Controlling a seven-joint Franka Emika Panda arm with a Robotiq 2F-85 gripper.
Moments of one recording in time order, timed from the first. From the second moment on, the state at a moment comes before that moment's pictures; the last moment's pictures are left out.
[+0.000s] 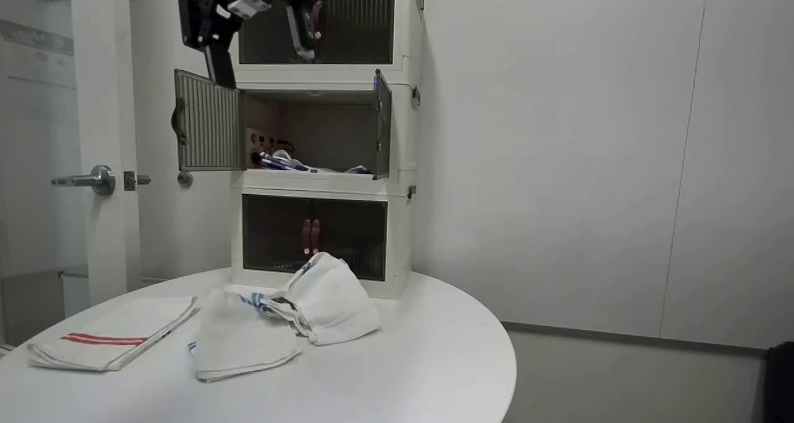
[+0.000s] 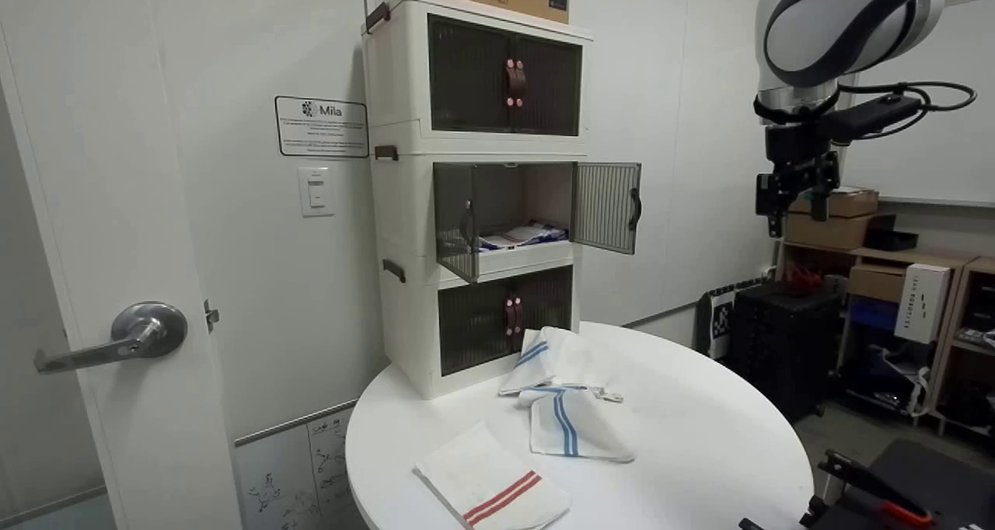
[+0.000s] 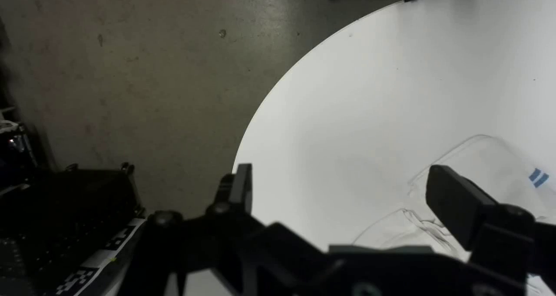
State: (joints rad) arm -0.29 -0.59 -0.12 -2.62 -0.38 2.07 -0.03
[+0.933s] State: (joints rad) arm -0.09 -0.41 -0.04 -2.39 -0.23 2.07 -0.01
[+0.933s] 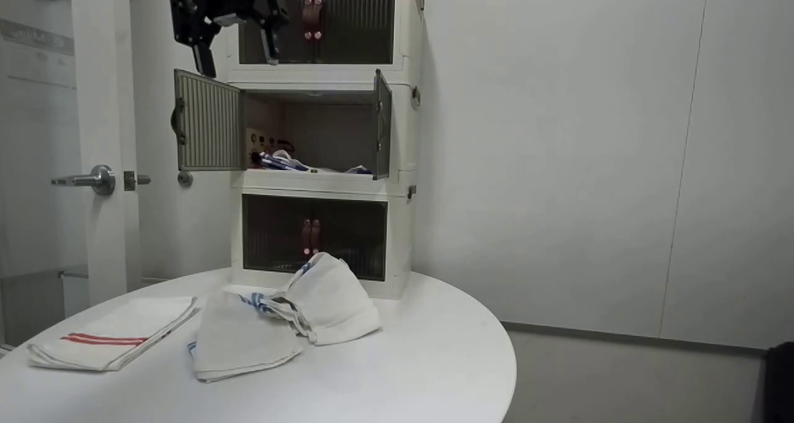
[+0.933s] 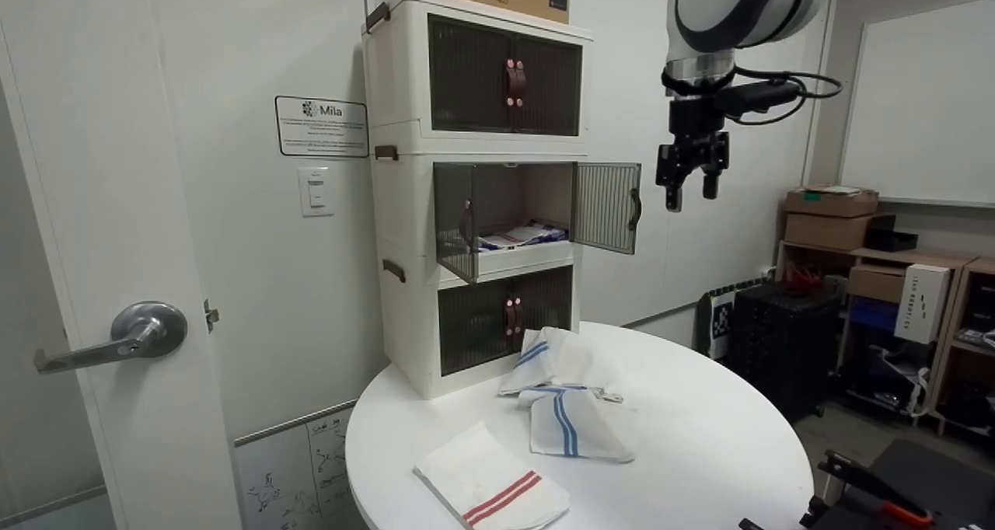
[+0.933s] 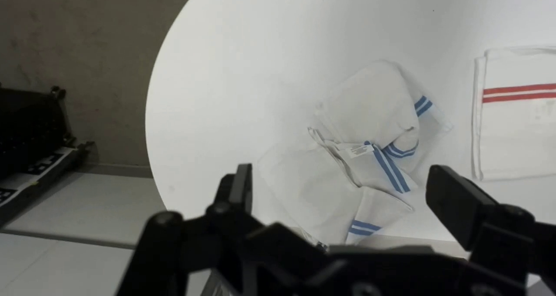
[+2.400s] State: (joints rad) arm 0.10 0.01 0.13 -1.75 -0.15 1.89 0.16
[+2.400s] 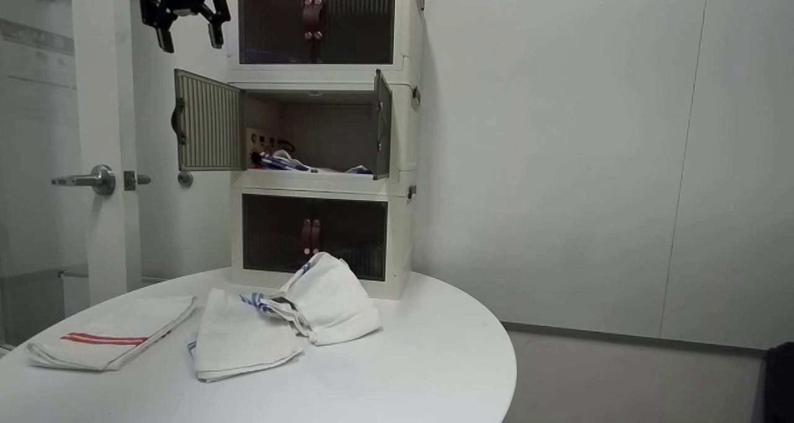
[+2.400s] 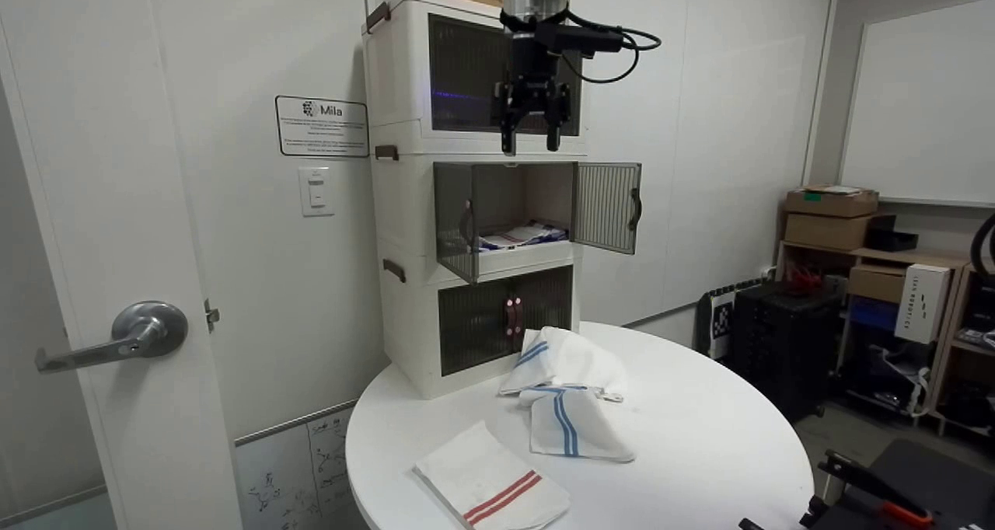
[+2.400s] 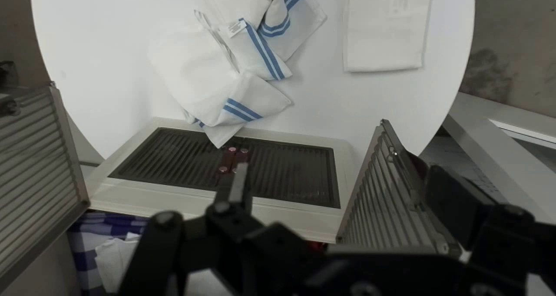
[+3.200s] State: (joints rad) arm 0.18 0.27 0.14 -1.51 -0.14 1.91 0.30
